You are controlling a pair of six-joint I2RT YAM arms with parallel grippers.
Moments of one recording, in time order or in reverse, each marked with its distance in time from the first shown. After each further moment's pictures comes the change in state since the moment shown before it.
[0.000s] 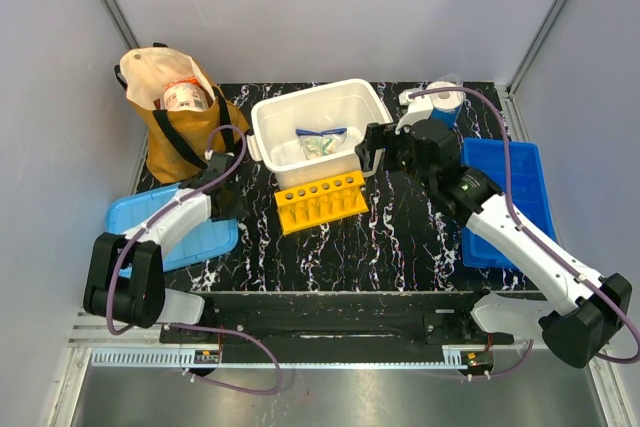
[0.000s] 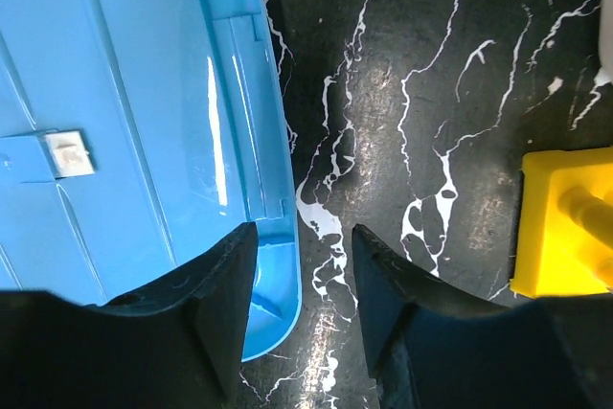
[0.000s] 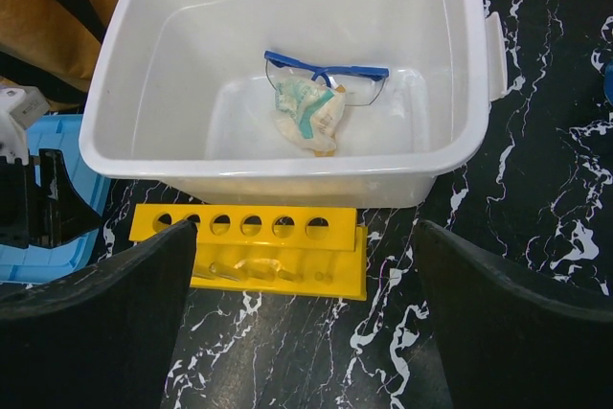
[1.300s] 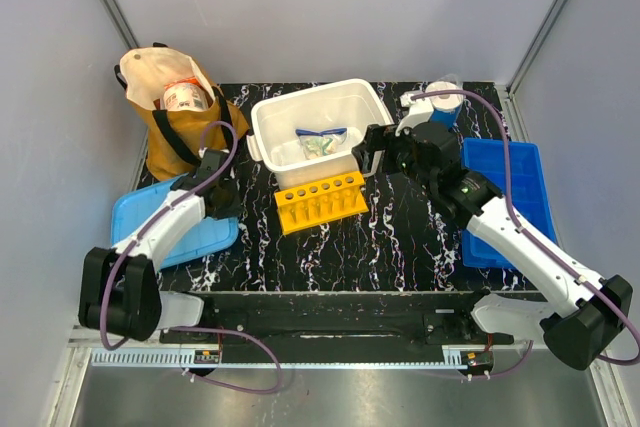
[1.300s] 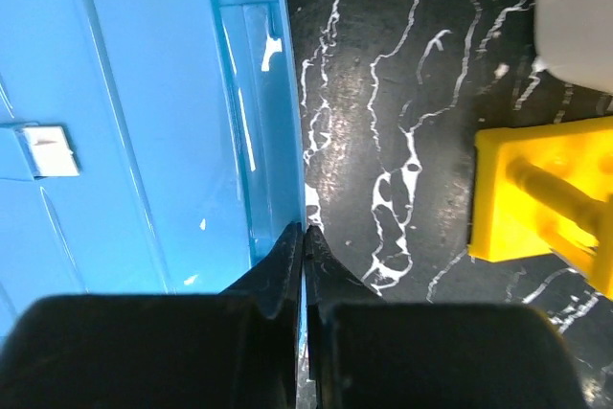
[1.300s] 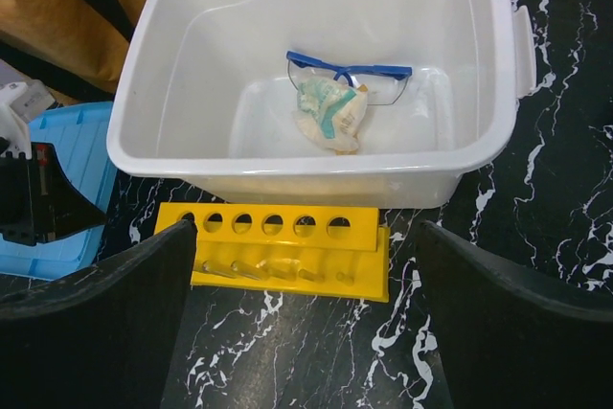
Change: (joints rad) left arm 0.014 -0.028 0.035 -0.074 0.056 -0.022; right arm 0.000 -0.013 -0.025 0.030 -0.025 0.039
